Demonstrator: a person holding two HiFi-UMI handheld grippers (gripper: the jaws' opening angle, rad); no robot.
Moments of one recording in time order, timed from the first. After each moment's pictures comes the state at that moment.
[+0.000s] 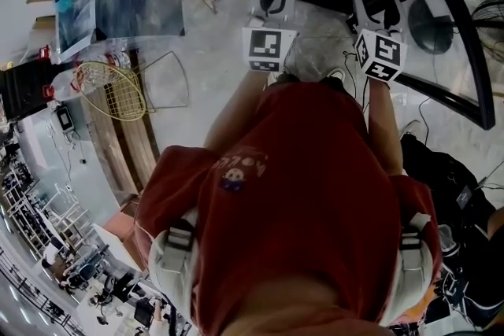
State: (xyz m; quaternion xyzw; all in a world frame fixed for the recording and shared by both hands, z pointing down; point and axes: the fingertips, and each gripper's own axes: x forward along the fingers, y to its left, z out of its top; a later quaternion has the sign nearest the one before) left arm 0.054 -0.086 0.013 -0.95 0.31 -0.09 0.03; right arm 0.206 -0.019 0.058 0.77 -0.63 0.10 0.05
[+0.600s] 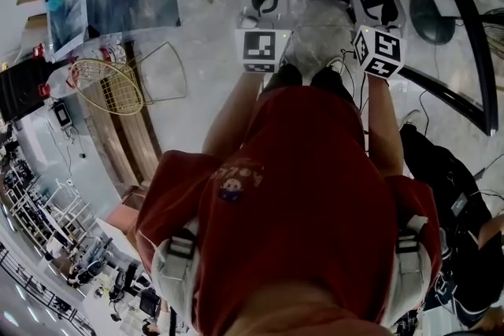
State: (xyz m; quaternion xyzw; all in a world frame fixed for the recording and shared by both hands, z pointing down) left arm 0.044 -0.105 0.039 -0.94 0.32 -0.11 0.02; right arm 0.202 -0.037 0.095 0.76 -0.64 0.14 0.06
